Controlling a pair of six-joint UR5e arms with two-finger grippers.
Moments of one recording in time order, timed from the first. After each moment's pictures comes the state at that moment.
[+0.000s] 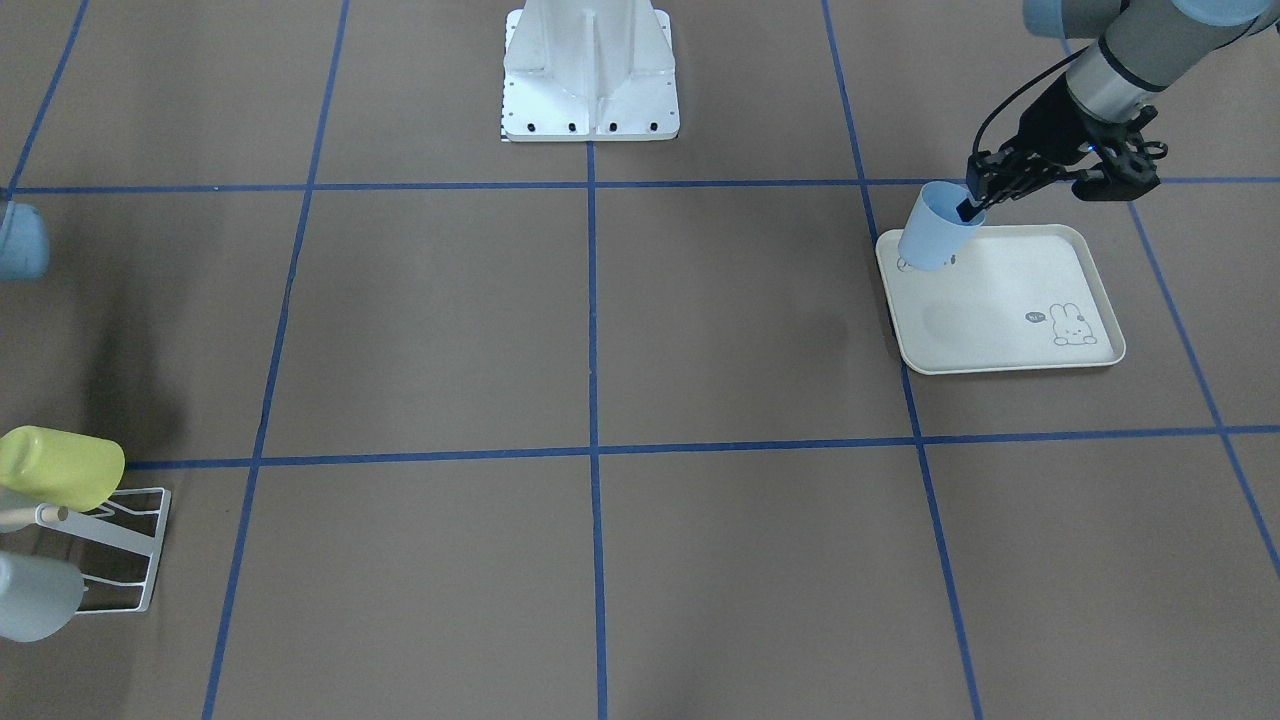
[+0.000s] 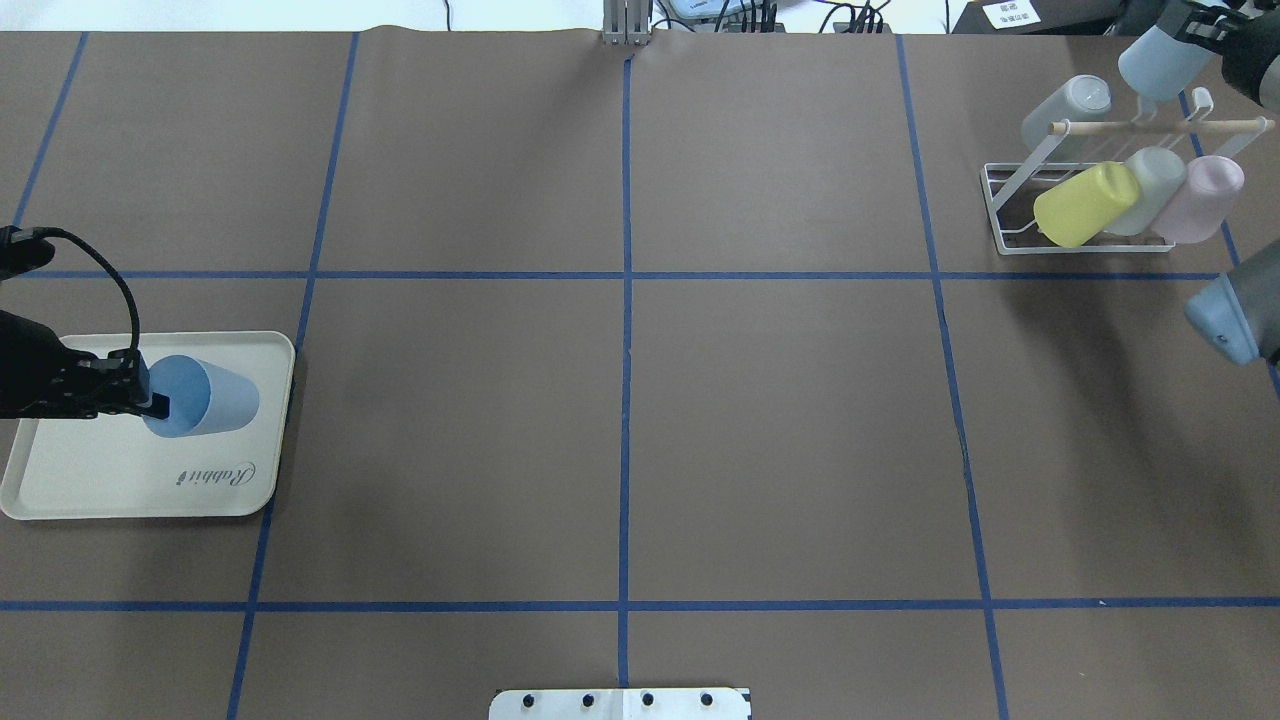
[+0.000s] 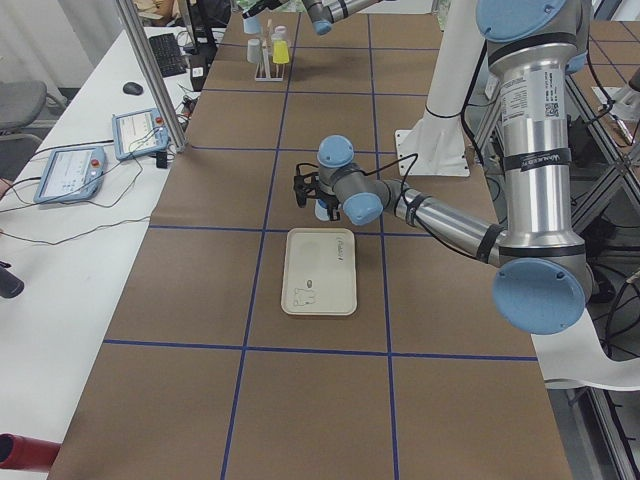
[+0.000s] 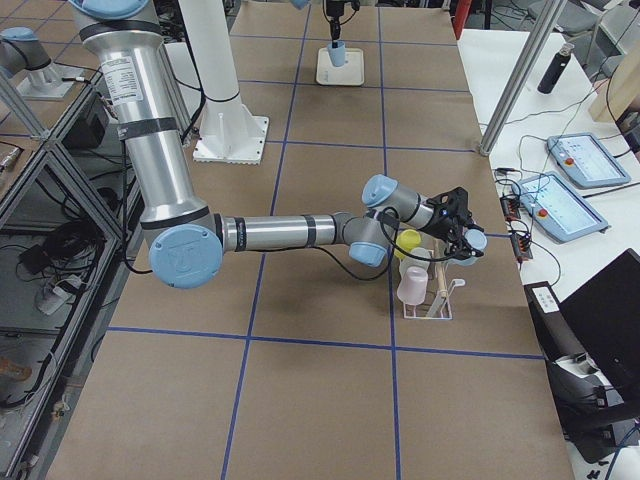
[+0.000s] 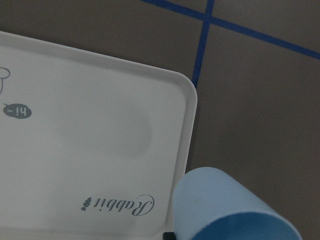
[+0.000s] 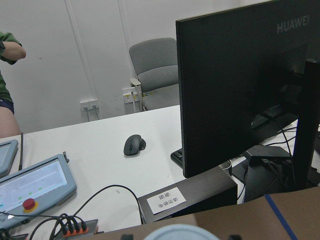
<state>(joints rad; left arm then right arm) -0.89 -1.44 -2.05 -2.10 -2.27 -1.23 1.15 -1.33 1.34 -0.42 1.45 1.05</state>
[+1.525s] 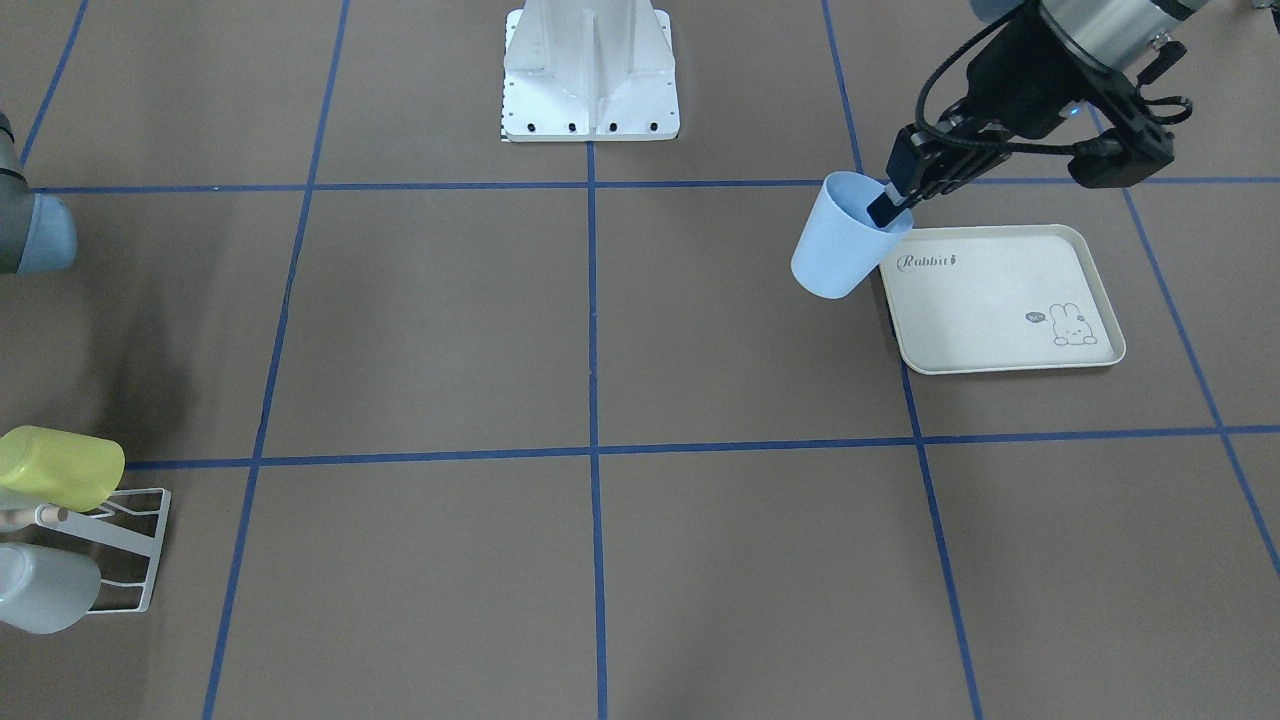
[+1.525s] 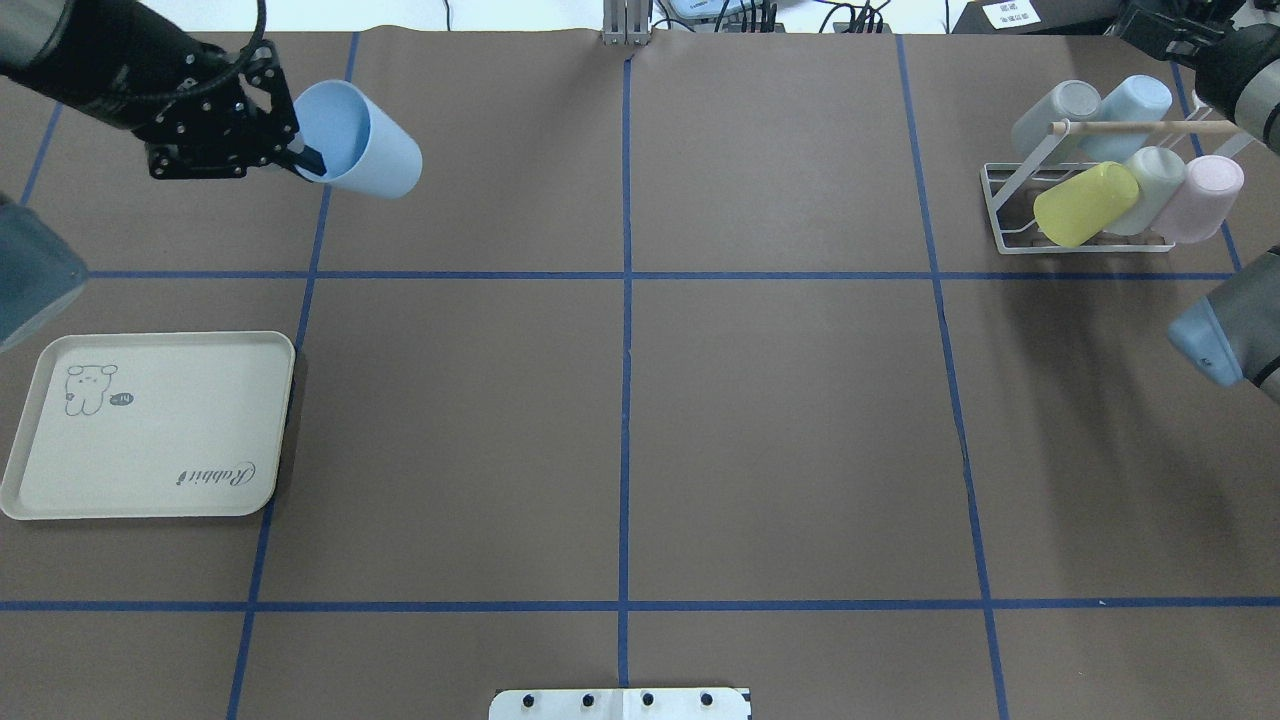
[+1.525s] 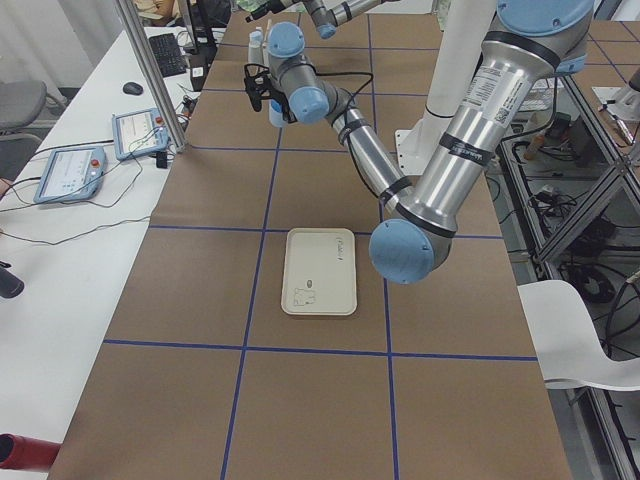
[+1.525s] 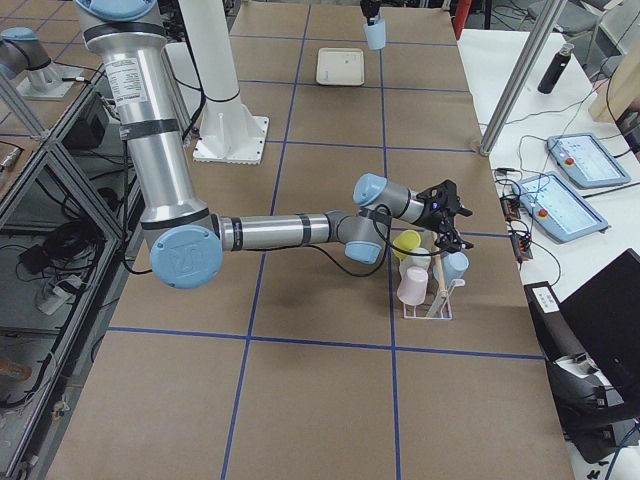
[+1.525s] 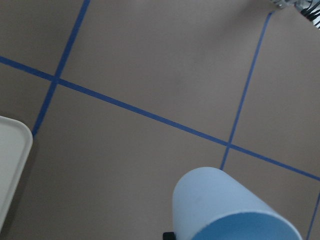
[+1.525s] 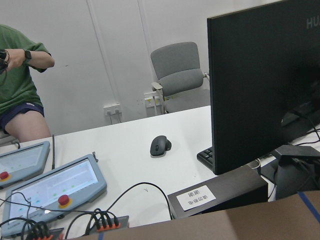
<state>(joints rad) -1.06 -2.08 -1.98 -1.73 -2.41 -1.54 1.10 -1.35 1.40 -0.33 1.43 1.08</state>
